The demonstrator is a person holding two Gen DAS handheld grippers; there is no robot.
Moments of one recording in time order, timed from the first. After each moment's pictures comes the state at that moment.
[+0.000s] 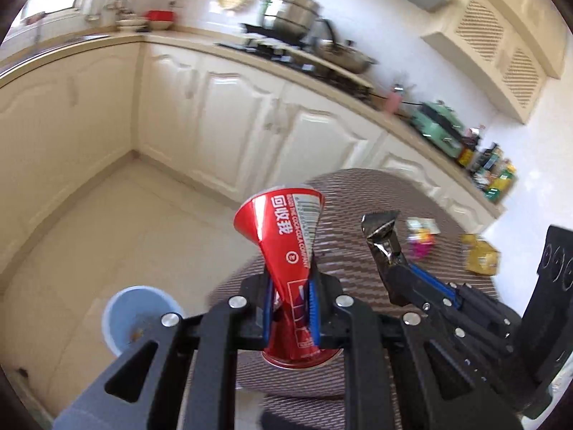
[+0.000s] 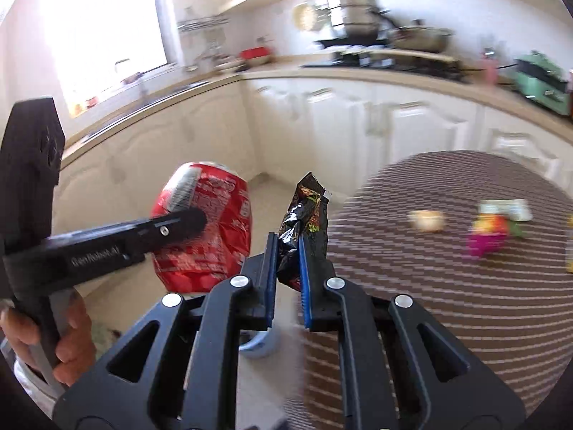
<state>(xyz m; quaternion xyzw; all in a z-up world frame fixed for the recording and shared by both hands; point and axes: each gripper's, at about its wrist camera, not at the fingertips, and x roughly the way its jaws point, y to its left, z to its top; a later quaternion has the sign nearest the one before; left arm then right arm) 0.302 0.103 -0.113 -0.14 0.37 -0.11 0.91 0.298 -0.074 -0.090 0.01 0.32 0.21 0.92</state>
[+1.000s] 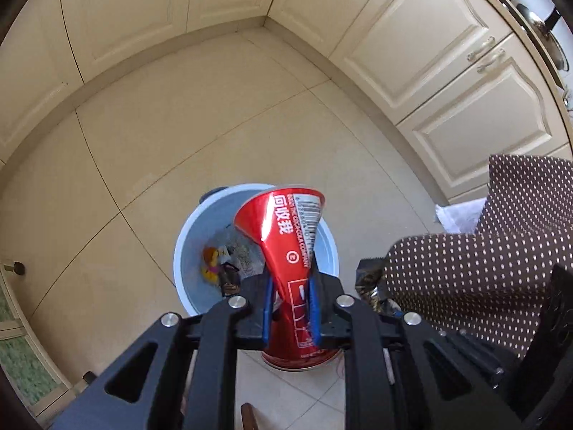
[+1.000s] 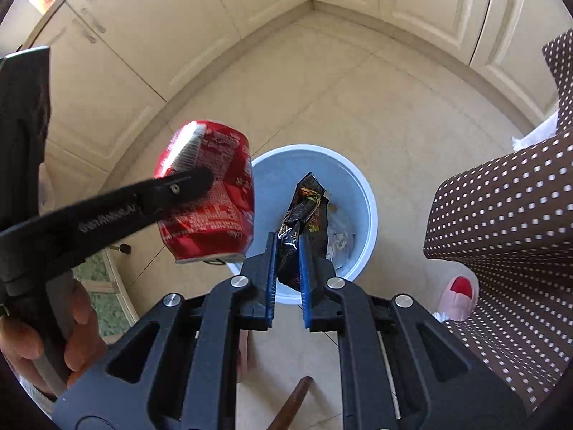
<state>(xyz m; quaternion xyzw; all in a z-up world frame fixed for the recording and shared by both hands) 0.398 0.311 -0.431 -0.25 0.54 0.06 0.80 0.429 0.149 -0.417 -0.02 0.59 0.25 0.77</state>
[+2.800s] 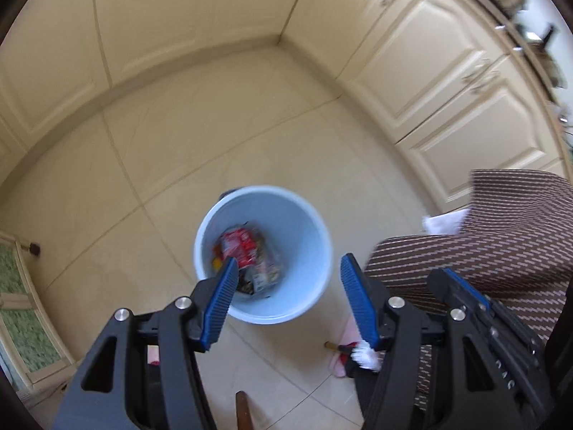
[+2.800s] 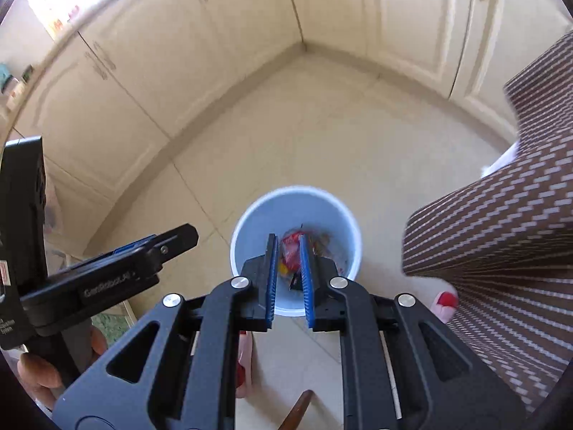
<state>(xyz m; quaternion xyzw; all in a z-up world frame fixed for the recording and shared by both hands) 0.345 0.299 -0.347 -0.25 0.51 0.09 0.82 0.400 0.118 -0.326 -0.01 0.52 0.24 0.82</state>
